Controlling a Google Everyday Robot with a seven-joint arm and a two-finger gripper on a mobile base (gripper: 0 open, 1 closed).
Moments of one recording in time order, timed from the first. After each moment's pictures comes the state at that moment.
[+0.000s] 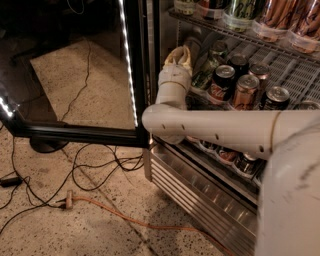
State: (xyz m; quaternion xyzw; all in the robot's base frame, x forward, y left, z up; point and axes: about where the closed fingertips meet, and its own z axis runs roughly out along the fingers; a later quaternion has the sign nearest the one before) arm 0.773 -0.079 0.905 0.03 0.57 -0.15 0.80
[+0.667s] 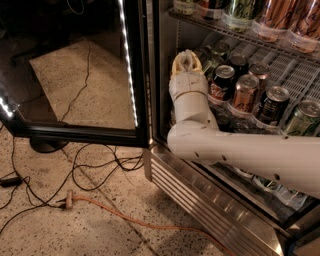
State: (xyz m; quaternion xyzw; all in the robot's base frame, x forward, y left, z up) arm 0.679 -0.072 0.936 -0.06 0.60 -0.05 0.80
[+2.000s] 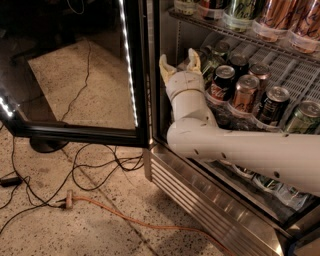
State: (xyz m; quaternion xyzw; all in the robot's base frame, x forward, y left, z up) arm 0.682 -0.061 0.934 -0.08 0.61 -0.03 0.79
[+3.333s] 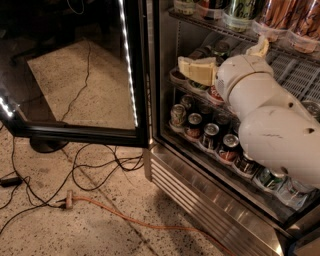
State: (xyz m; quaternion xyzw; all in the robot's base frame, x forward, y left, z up) arm 0.591 -0.135 1.003 -0.12 0.67 0.00 0.73
